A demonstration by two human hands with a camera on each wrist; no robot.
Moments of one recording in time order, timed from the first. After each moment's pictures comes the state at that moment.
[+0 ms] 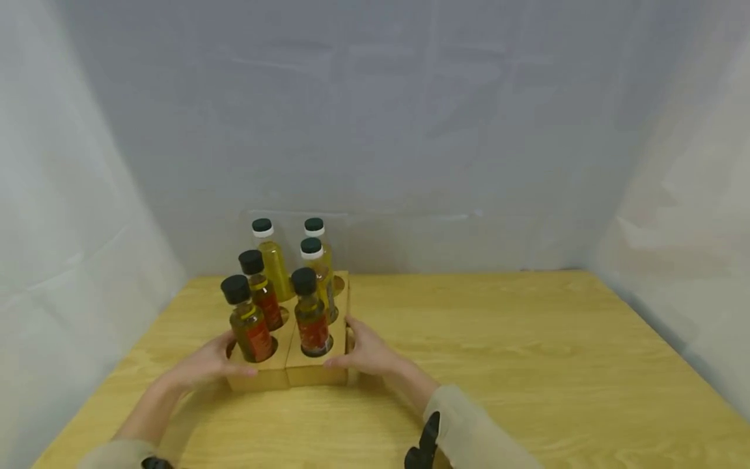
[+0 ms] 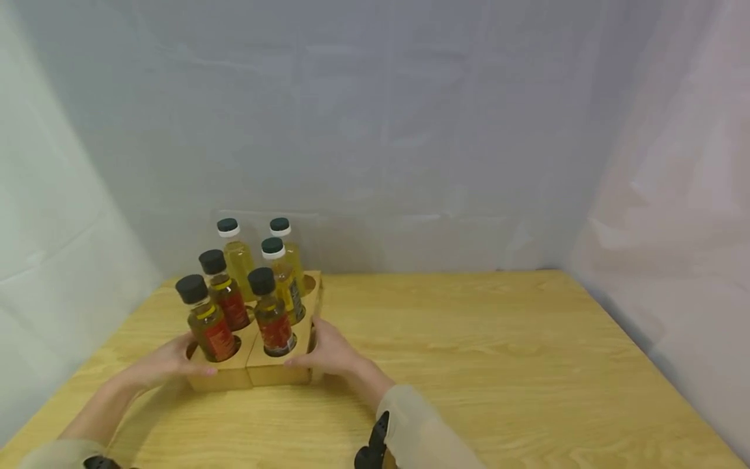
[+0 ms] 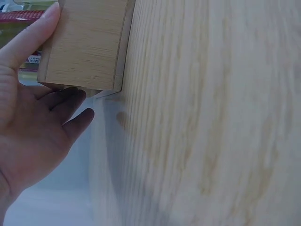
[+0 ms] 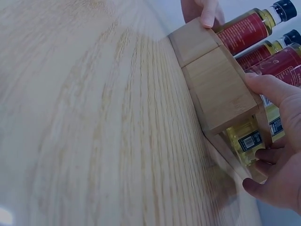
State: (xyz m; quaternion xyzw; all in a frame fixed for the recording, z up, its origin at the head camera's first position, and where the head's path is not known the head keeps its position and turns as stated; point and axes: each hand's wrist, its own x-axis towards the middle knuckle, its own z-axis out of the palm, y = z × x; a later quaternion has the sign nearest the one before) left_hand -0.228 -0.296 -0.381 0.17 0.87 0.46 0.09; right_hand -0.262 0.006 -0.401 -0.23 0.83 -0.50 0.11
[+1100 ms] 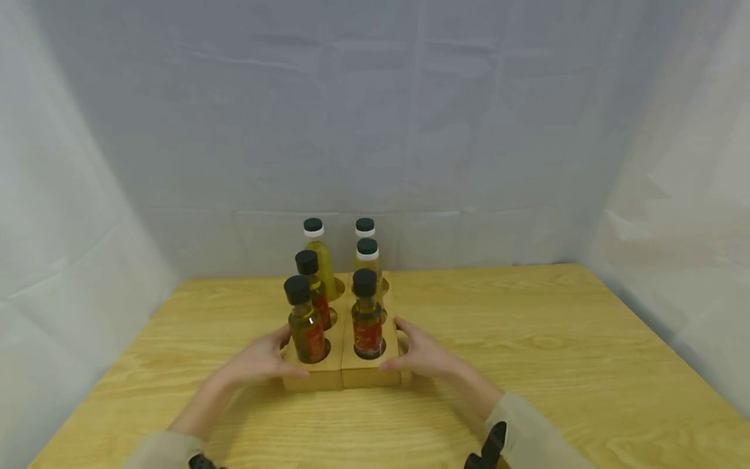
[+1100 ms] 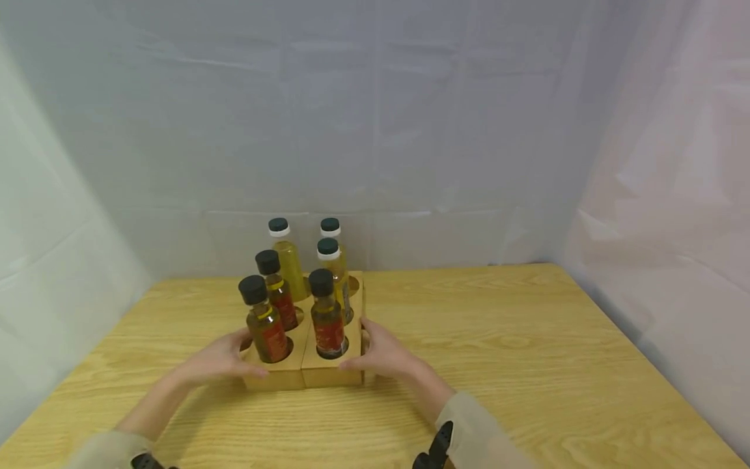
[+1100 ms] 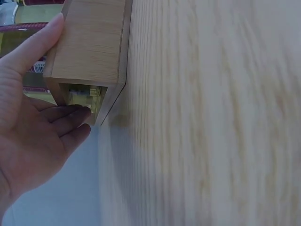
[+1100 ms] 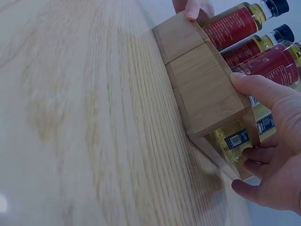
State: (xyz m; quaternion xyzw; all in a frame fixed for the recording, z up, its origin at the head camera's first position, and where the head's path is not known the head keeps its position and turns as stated) left_hand -0.235 -0.220 -0.379 0.20 0.88 0.41 0.08; right_hand -0.247 0.093 -0.391 -0.20 0.85 -0.47 0.11
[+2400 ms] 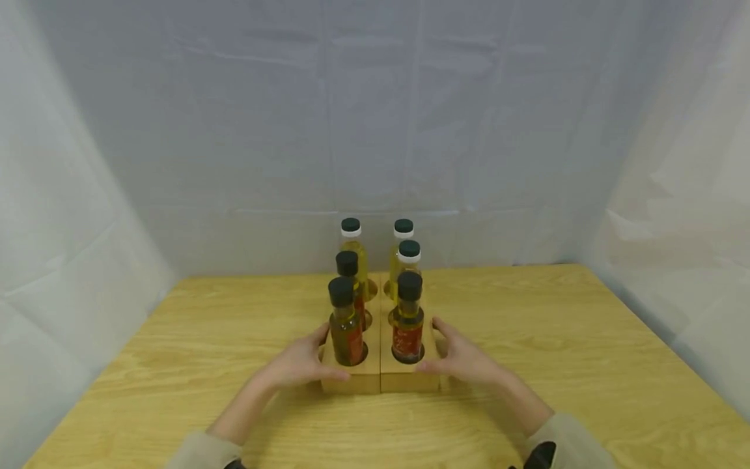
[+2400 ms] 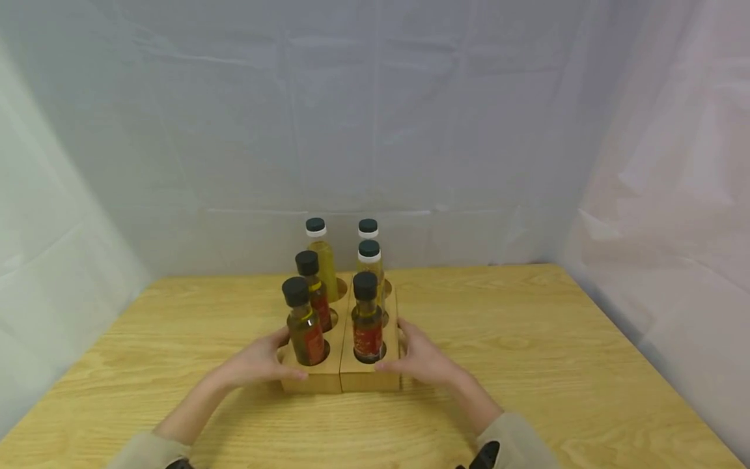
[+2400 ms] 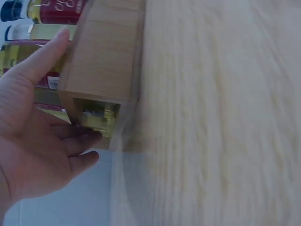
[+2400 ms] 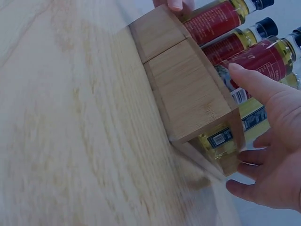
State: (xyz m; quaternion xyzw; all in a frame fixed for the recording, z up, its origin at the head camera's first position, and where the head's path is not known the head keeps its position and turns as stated) left_hand -0.226 -0.160 -0.375 0.18 0.90 0.40 0.10; right_hand -0.231 0.149 -0.389 -0.18 0.86 -0.47 0.09
